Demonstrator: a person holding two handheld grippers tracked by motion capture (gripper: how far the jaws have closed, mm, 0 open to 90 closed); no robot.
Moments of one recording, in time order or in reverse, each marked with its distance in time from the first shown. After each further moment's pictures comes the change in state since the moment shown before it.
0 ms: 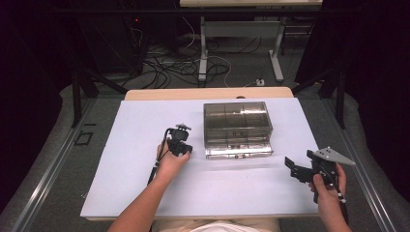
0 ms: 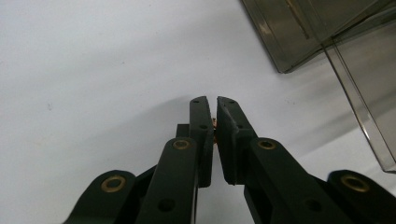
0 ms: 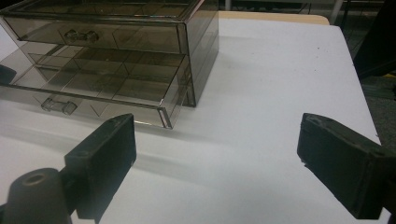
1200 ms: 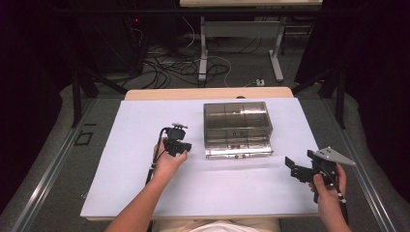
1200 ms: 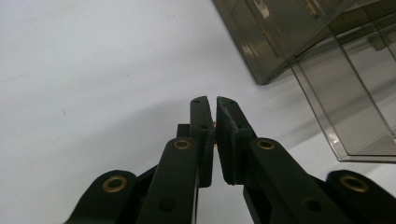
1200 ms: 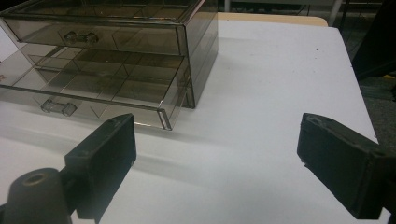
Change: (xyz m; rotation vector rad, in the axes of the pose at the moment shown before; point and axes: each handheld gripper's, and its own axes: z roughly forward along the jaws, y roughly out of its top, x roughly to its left) left arm 0.001 -0.004 -0.020 -0.082 -0.039 -0.021; right arm 0.000 0.000 0.000 -0.012 0.001 0.003
